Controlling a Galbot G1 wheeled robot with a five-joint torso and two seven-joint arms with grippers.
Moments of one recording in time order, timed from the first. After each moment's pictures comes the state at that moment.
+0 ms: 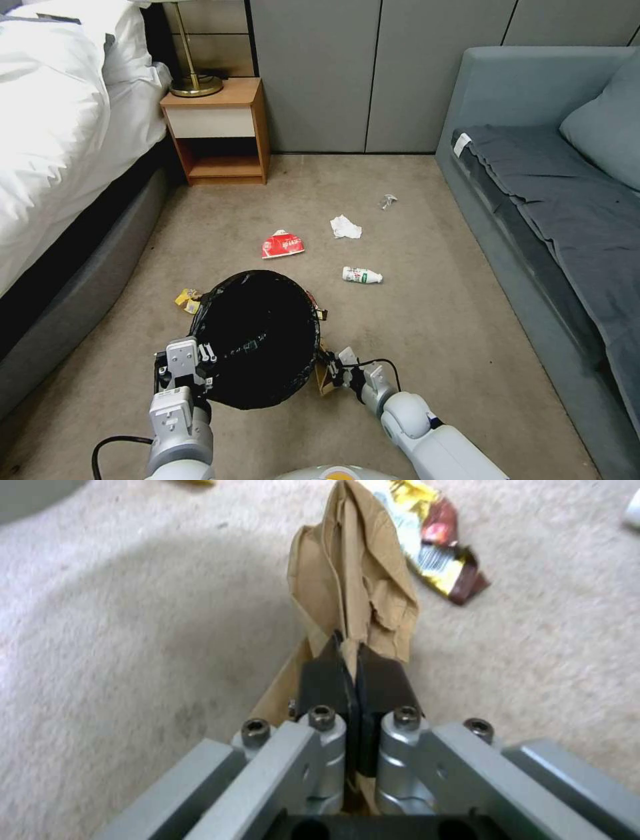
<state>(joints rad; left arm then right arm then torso) 1.86 -1.59 -0.44 -2.39 0.06 0.37 -0.36 -1.08 1.30 -0.08 1.21 0.24 0.06 -0.19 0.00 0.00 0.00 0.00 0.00</state>
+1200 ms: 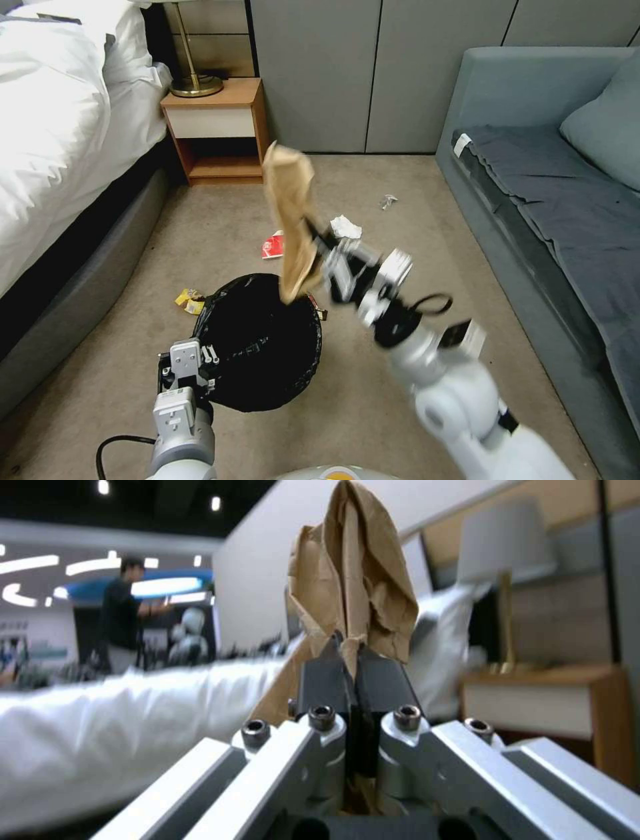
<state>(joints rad) 1.85 -1.57 -0.44 -2.37 0.05 0.37 -0.36 -1.29 1.18 0.04 2.22 0.48 0.19 -0.29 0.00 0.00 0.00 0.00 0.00</state>
